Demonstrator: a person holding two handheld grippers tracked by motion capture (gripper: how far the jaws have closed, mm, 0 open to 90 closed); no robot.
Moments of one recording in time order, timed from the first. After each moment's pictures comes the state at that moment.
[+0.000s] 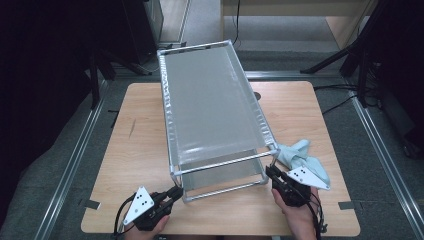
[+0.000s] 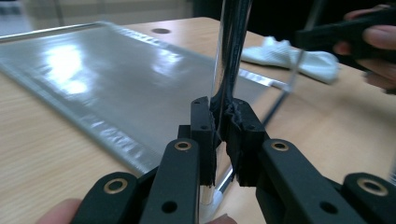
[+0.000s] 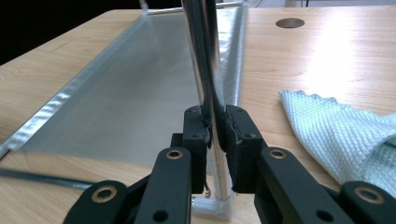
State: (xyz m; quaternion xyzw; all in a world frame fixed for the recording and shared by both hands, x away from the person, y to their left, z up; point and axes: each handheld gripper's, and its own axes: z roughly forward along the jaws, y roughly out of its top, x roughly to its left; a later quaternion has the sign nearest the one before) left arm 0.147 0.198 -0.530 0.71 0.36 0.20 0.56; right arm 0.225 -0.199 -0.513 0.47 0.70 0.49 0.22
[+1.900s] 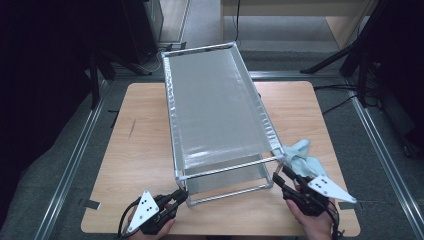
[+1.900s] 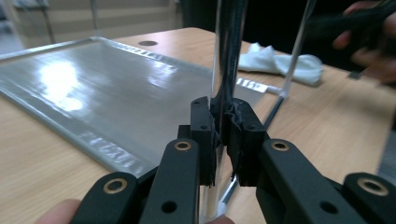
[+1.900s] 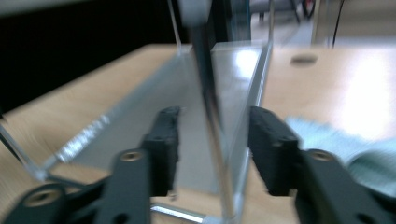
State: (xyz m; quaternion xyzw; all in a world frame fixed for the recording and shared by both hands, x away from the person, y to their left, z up) left arm 0.141 0.184 -0.530 0.71 0.34 0.23 0.57; right arm 0.203 -0.239 -0.503 0.41 0.68 0.58 0.21
